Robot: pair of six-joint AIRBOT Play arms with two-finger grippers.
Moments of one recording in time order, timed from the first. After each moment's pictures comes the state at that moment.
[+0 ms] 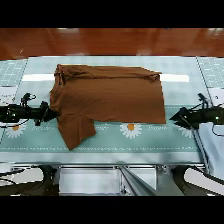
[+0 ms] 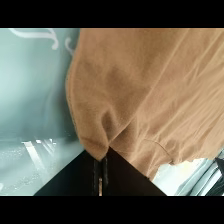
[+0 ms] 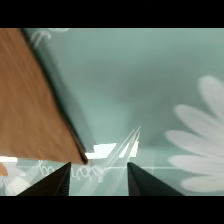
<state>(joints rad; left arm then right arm) 0.50 -1.45 0.73 0.74 -1.16 -1.20 -0.46 -1.29 0.69 -0.97 1.19 1.29</state>
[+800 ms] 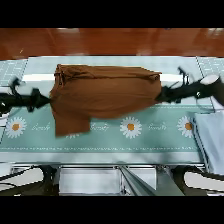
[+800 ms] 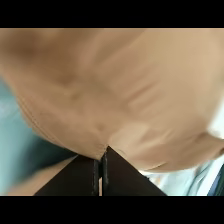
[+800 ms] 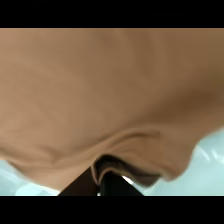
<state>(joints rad) 0.50 -1.36 0.94 0.64 -1.21 -1.20 -0.15 -1.42 1.09 -0.85 1.16 1.29</state>
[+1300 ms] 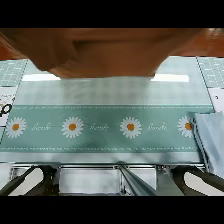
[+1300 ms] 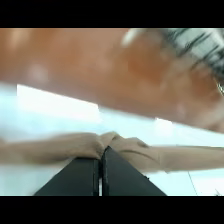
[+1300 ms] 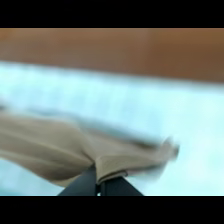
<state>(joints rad) 0.49 -1.07 1.53 0.48 -1.19 -1.24 -0.14 -1.22 1.90 -1.03 1.32 1.40</state>
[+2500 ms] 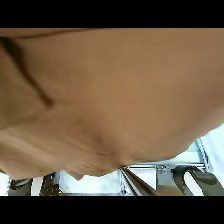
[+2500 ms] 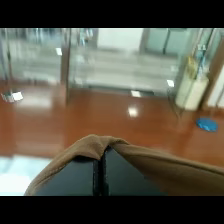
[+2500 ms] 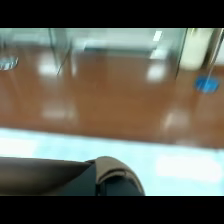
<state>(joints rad) 0.44 -0.48 1.54 1.11 -1.17 -1.51 -0.14 -0.72 1.82 -1.27 1.40 1.51</state>
